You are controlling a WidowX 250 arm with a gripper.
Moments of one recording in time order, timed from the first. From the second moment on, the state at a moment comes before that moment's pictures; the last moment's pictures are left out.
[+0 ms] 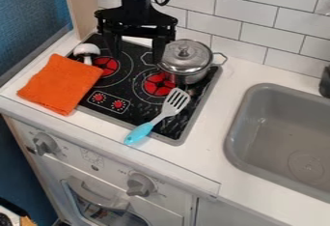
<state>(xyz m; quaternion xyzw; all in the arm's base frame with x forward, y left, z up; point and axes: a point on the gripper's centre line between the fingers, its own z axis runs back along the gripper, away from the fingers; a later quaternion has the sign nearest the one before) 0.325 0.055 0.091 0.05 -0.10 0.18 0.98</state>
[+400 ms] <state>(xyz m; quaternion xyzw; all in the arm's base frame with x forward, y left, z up) 0.330 0.069 0.080 0.05 -0.08 0.21 0.97</state>
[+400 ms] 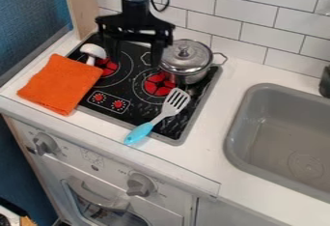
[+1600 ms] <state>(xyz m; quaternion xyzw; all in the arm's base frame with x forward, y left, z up) 0.353 0.186 0.040 0.04 -0.10 0.56 0.82</state>
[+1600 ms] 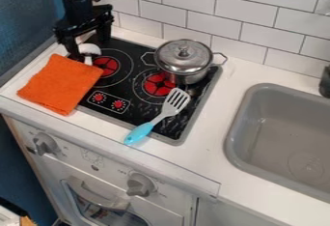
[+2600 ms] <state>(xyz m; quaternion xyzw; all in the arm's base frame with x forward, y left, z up) 0.376 0.211 0.017 0.09 -0.08 0.56 0.82</state>
